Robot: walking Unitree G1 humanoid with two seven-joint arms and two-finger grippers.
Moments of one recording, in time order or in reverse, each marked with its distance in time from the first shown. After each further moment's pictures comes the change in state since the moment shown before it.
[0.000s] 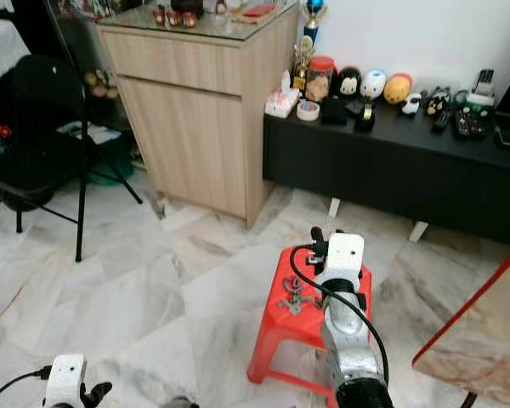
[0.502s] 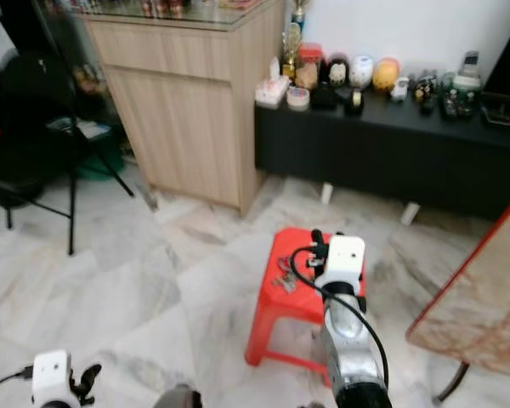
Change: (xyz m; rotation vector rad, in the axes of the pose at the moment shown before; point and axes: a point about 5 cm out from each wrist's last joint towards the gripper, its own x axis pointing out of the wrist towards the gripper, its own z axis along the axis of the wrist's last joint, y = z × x) left arm -0.007 0.003 0.011 -0.114 -0.243 0.065; right arm -0.003 -0.001 -0.003 0.007 0.007 0.000
